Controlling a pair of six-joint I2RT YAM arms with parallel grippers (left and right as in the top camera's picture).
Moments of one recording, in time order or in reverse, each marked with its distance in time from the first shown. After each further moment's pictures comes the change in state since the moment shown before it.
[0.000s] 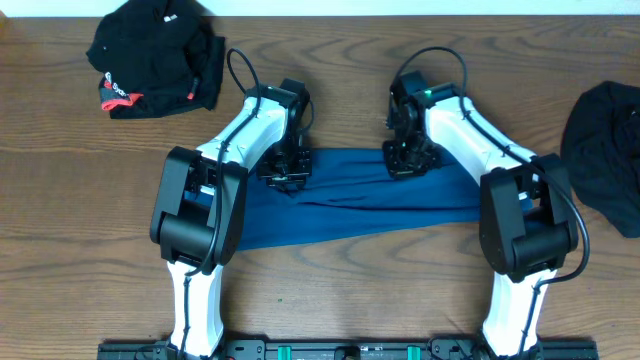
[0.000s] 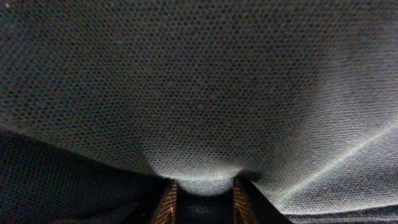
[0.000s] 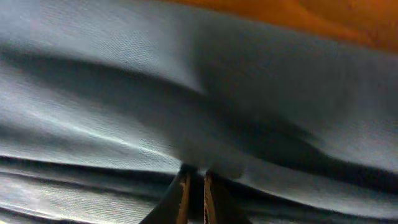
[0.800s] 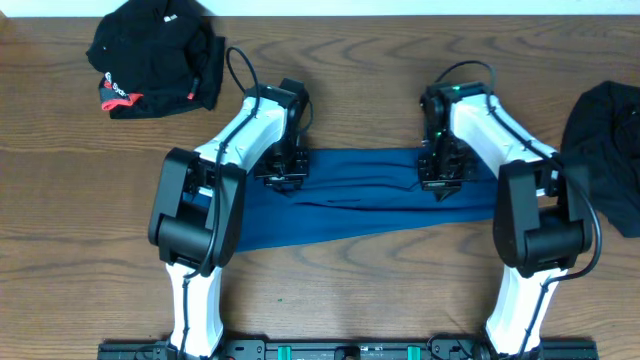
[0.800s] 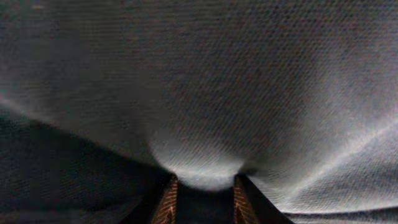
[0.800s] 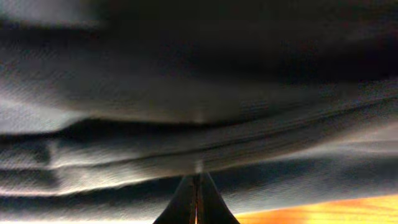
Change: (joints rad) left arm 0.002 -0.021 -0.008 -0.007 -0.052 0.010; right arm -0.117 -0.002 -0.025 -0.201 0.146 0.017
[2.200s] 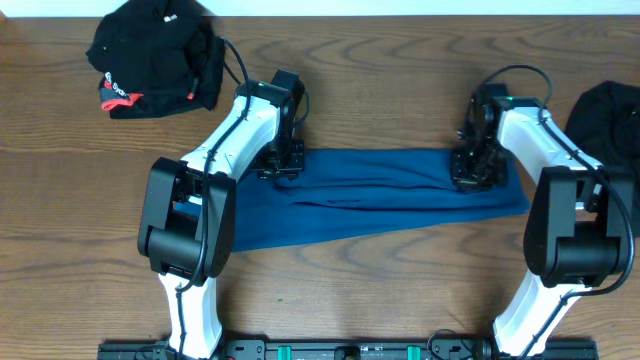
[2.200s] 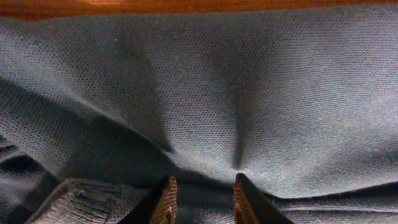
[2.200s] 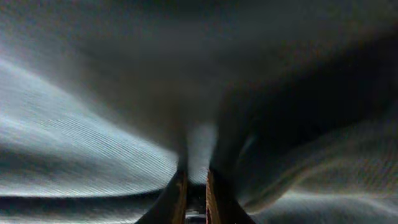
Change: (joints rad) left arm 0.010 -0.062 -0.006 0.027 -0.039 0.014; right arm -0.201 -0.090 -0.154 0.200 -0.053 -0.056
